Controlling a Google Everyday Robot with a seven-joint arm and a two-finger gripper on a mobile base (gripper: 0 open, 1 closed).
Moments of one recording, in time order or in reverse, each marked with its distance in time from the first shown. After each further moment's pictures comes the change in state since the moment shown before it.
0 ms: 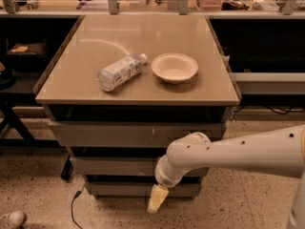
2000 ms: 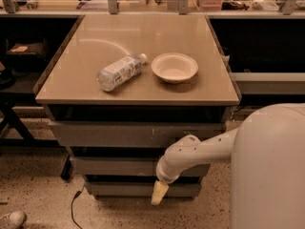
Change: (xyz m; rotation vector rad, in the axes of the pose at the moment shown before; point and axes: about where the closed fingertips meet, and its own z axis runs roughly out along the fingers) arm 0.029 -0.058 0.074 0.060 0.040 -0.036
